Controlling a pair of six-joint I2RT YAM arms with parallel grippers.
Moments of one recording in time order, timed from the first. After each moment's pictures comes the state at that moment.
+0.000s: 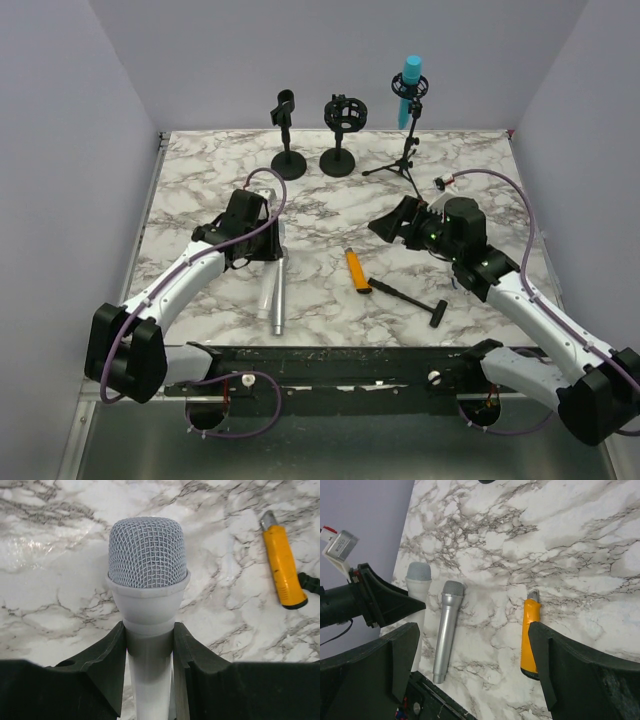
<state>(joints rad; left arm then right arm) -0.40 1.27 0.91 -0.51 0.13 -0.33 0.47 1.00 0.75 -0.10 -0.16 0.68</state>
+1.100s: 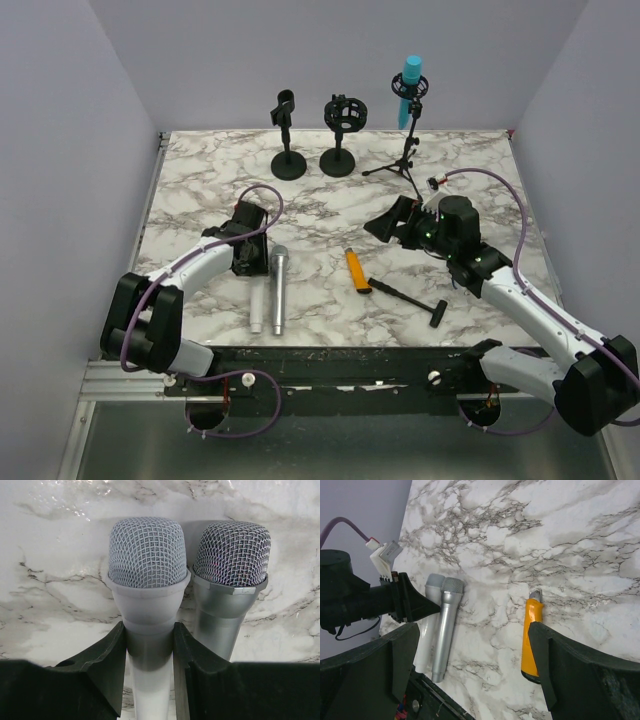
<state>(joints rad) -0.35 1.42 0.81 -0.53 -0.04 -0.42 0.47 1.07 0.74 -0.05 -0.20 0.68</state>
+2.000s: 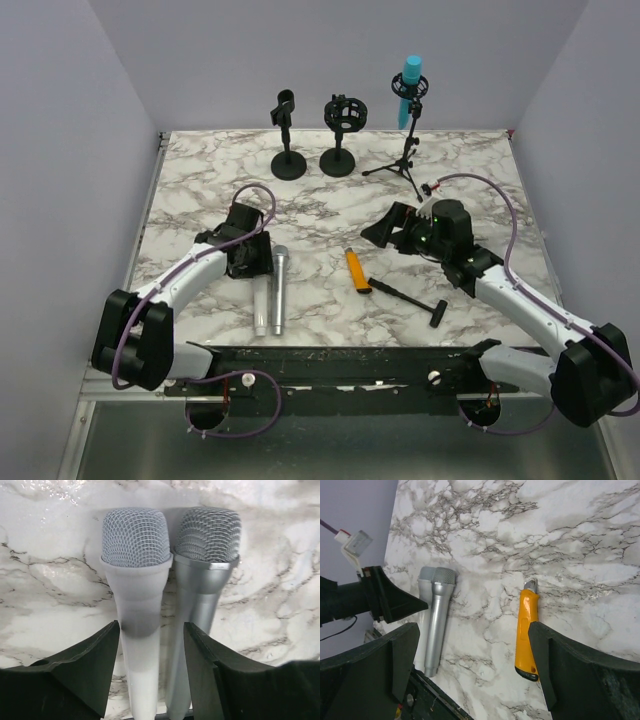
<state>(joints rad) -0.35 1.36 0.79 -0.55 0.03 -0.49 0.47 1.11 0.70 0.00 -0.23 0.67</state>
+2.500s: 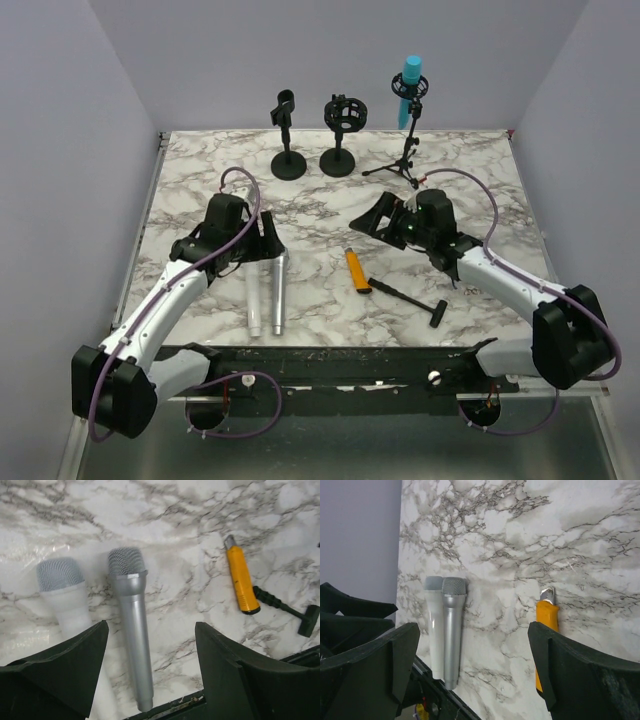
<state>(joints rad) -0.35 1.08 0.82 -0.53 0.14 -0.47 0.47 1.31 0.75 0.10 -0.28 0.80</state>
